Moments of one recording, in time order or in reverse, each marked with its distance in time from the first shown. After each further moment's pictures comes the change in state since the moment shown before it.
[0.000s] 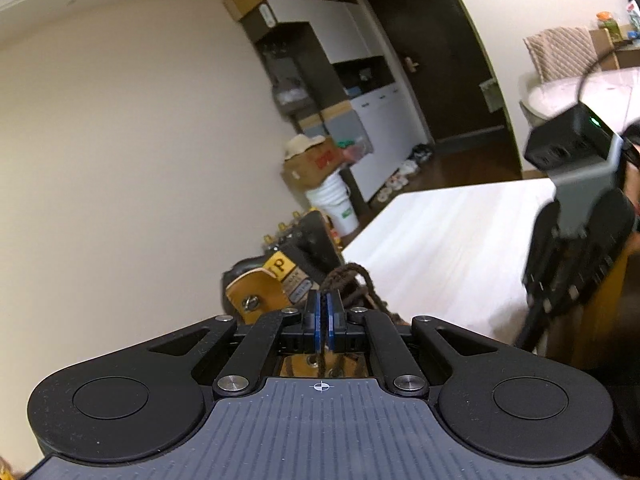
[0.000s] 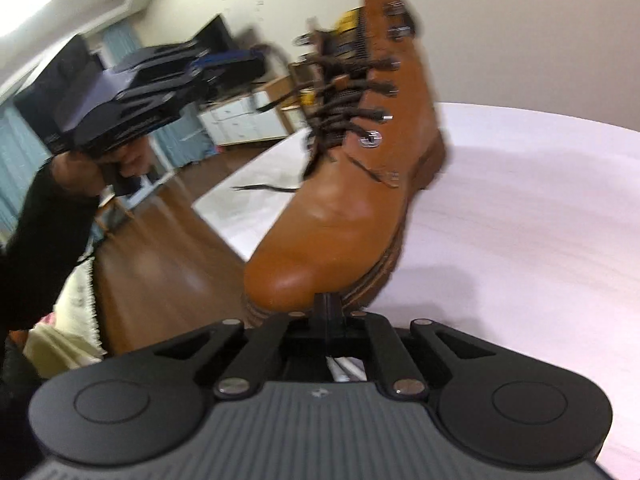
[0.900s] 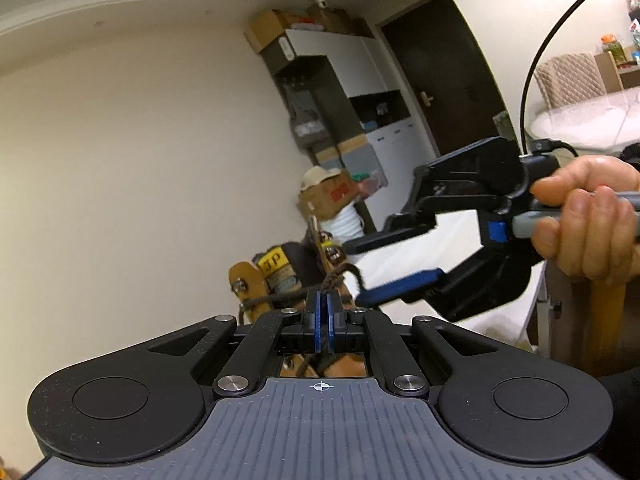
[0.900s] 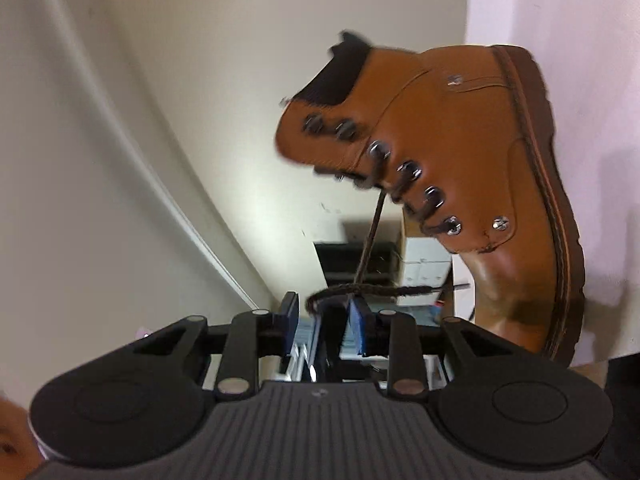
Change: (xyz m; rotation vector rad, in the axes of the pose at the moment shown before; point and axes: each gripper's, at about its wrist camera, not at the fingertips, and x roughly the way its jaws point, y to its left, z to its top) left arm -0.040 -0.020 -0.024 -0.025 -0.107 0.024; right arm 0.043 -0.035 -0.014 1.079 -0.519 0.696
